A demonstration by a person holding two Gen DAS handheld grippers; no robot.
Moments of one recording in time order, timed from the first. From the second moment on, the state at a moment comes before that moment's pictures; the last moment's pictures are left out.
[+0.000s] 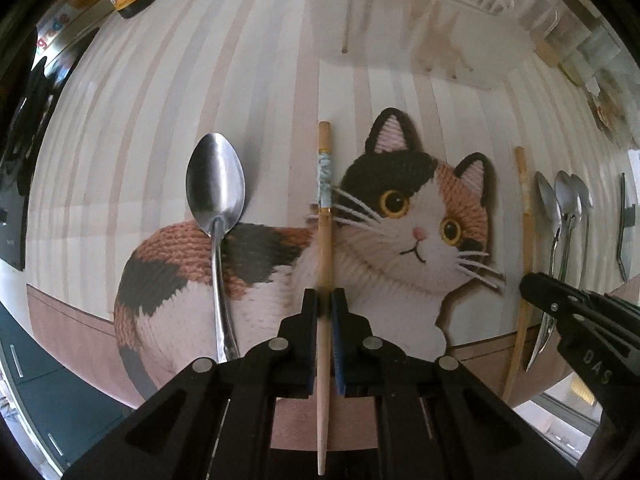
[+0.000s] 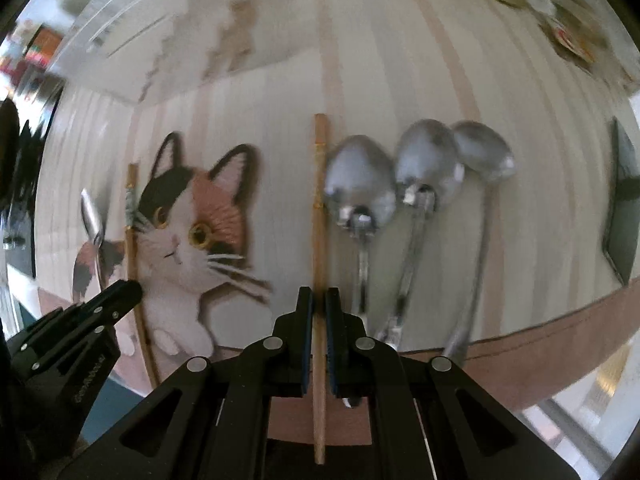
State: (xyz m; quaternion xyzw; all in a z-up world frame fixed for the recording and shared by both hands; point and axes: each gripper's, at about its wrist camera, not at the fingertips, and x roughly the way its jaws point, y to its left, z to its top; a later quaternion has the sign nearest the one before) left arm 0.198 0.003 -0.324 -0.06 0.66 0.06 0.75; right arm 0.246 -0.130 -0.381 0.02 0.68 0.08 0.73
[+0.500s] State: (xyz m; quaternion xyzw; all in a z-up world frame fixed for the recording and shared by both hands) left arm 0.205 0.008 -0.321 -0.06 0.66 0.05 0.74; right arm 0.225 -0.097 -0.391 -0.04 0.69 0.08 0.72
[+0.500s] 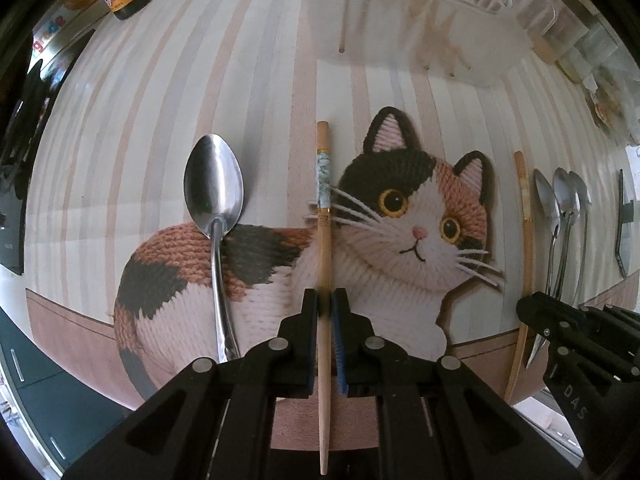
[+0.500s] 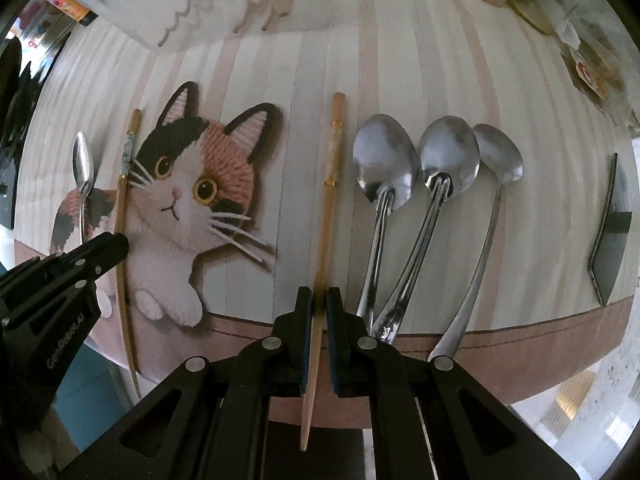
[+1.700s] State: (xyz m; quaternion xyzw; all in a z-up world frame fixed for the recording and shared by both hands) left arm 0.254 0.028 -0.095 -0.08 0.47 0.04 0.88; right arm 0.289 -0.134 -0.151 0.06 0.52 0.17 0.84
